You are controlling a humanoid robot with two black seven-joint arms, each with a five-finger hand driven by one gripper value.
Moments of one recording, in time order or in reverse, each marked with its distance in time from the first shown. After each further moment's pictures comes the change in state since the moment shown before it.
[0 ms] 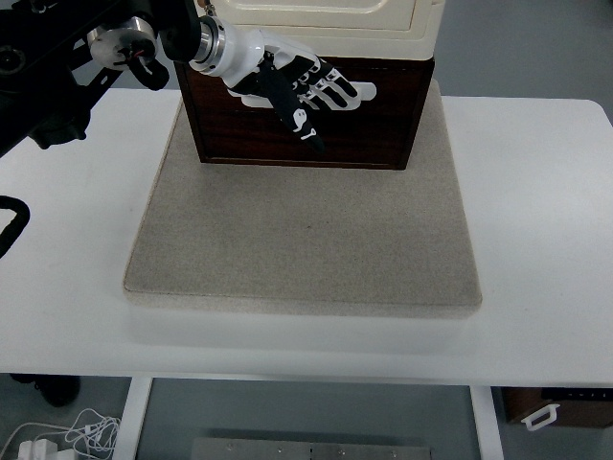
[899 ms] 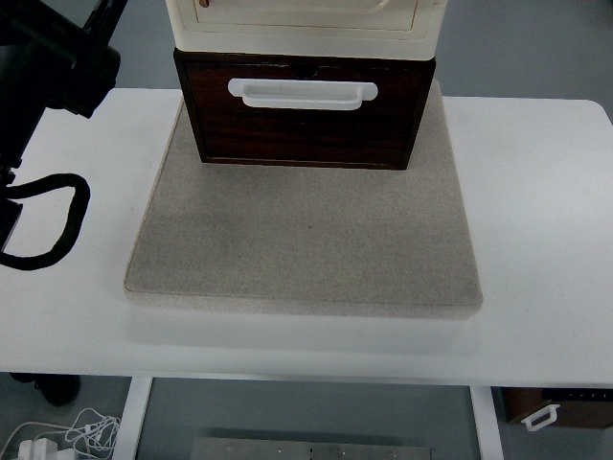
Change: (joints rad) left arm 0.020 -0.176 -0.589 0.013 -0.319 0.000 0.000; right arm 0.000 0.000 0.000 0.000 0.000 0.000 0.000
